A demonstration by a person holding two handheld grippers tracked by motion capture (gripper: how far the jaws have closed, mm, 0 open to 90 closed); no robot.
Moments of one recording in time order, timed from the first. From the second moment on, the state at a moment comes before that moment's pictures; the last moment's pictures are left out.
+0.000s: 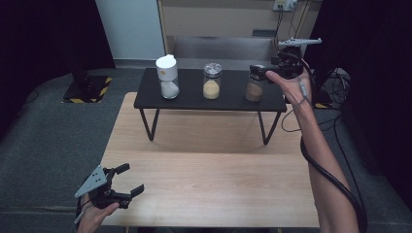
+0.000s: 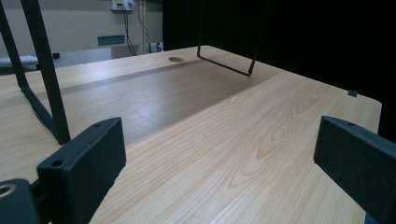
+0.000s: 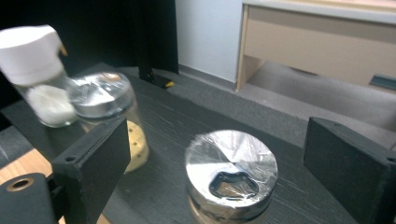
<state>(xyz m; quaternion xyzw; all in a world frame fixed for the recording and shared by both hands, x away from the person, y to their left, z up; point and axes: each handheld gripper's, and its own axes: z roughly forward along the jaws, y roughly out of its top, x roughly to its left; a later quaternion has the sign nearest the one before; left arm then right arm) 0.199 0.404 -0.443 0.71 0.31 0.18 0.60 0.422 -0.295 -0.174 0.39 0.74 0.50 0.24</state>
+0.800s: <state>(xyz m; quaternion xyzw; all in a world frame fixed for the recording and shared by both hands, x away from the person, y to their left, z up) 0.197 0.402 -0.443 0.71 0.31 0.19 0.61 0.342 -0.324 -0.170 0.29 0.73 0.56 0.24</state>
